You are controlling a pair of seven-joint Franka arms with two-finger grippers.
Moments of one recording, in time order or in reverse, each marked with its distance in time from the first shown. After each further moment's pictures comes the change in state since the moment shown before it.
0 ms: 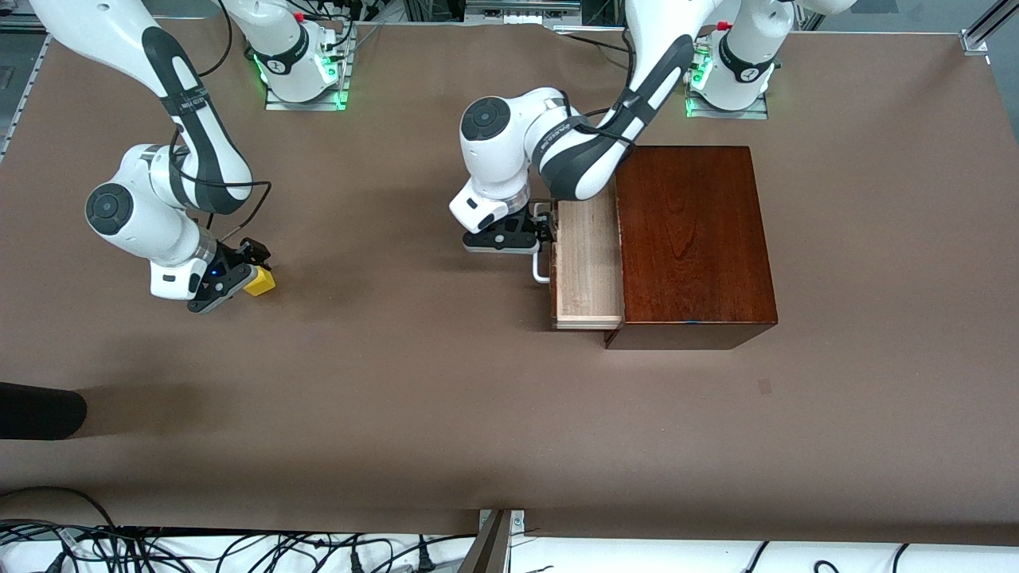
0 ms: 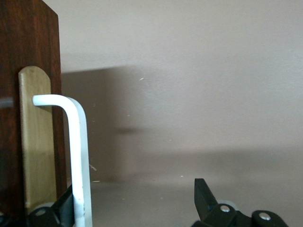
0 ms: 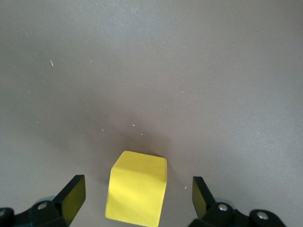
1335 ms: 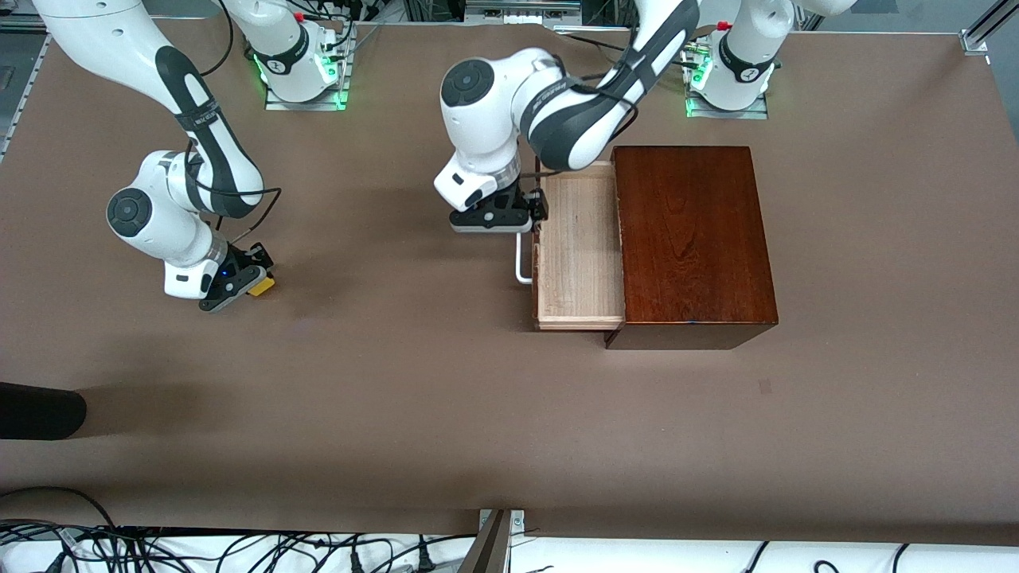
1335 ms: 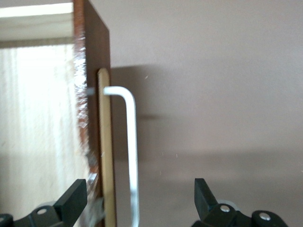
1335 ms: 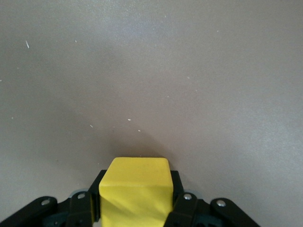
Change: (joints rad) left arm -0.014 -0.092 -0.011 0.086 -0.074 -0.208 0.008; right arm -0.004 0.050 -0.002 -0.032 0.002 0.085 0.000
